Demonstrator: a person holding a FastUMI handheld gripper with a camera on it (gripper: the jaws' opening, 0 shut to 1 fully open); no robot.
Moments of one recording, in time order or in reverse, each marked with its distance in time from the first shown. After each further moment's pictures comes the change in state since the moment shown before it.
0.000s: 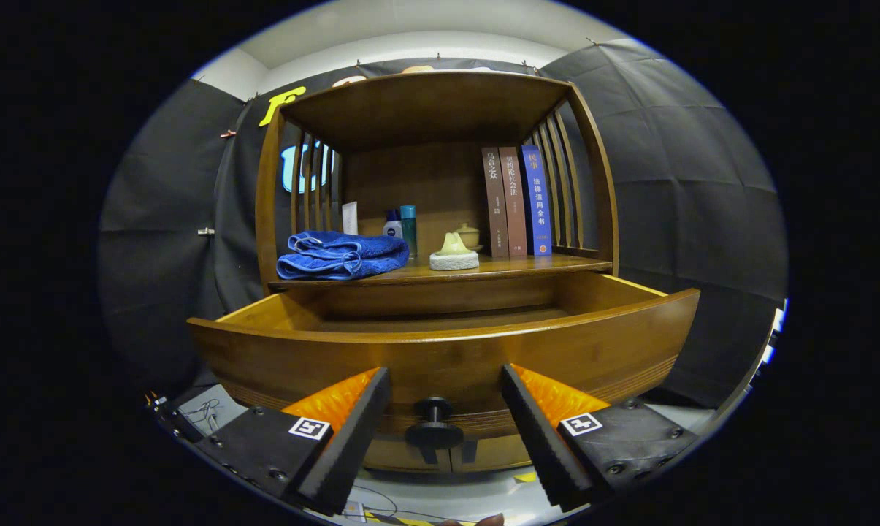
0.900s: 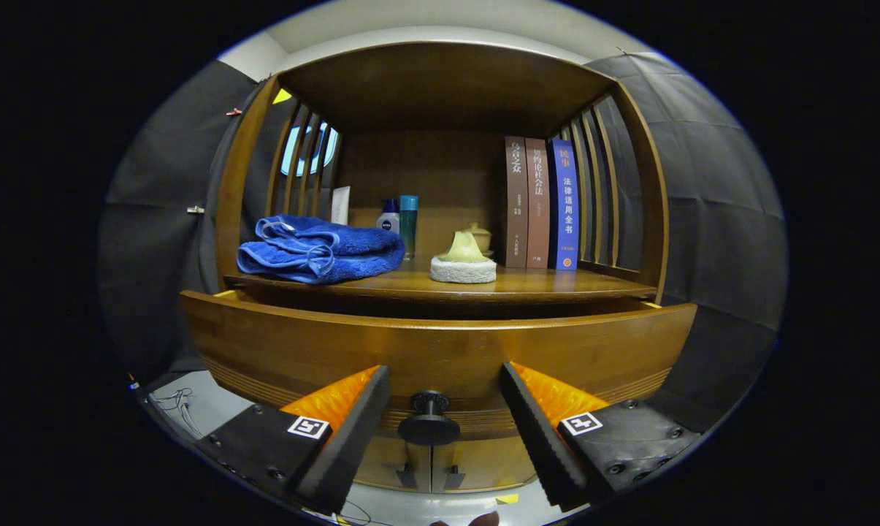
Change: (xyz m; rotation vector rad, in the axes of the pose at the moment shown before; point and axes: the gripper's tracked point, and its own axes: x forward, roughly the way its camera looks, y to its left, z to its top) arm 0.105 0.003 0.003 -0.066 0.005 -0.014
